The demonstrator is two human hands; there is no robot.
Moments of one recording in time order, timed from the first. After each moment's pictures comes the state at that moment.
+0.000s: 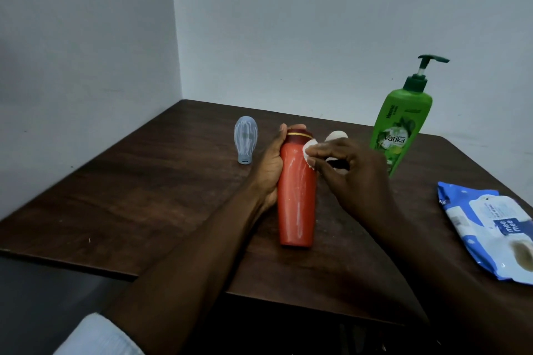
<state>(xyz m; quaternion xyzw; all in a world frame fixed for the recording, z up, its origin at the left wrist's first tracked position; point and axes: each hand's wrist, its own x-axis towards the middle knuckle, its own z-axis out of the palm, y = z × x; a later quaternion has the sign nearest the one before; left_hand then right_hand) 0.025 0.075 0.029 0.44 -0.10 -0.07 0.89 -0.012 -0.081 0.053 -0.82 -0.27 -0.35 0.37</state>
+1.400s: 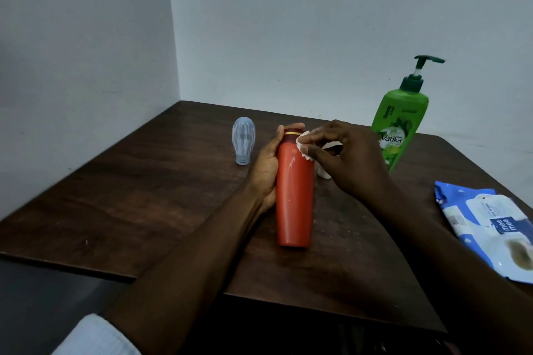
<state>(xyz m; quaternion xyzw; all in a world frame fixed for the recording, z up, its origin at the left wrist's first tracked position) 0.029 0.075 0.023 0.39 -0.14 -0.07 0.91 -0.005 -0.074 0.085 -0.85 -0.26 -0.28 0.37</state>
